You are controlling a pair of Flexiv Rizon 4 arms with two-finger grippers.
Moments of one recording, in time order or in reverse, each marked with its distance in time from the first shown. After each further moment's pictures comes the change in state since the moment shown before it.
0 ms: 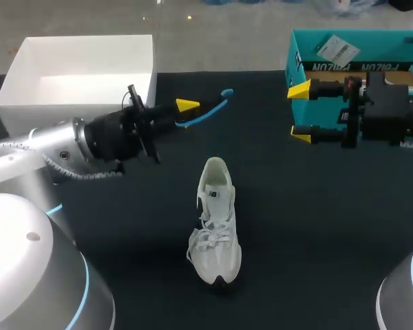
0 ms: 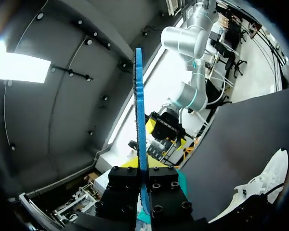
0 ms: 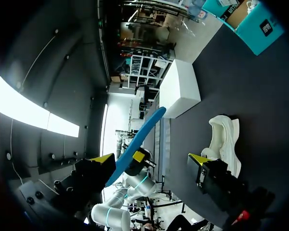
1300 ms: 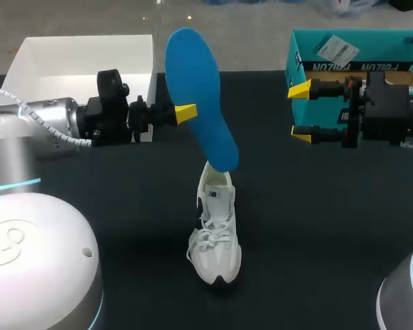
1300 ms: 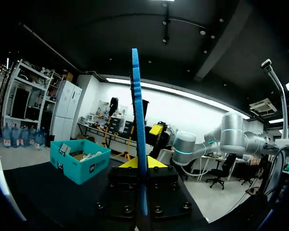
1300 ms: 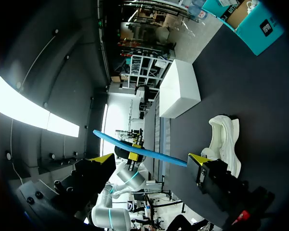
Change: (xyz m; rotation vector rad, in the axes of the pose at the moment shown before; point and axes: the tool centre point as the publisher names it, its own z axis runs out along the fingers) left arm 0.012 0.000 -0.010 -0.139 0.141 -1.258; right arm 0.000 0.000 0.000 0.000 0.001 0.000
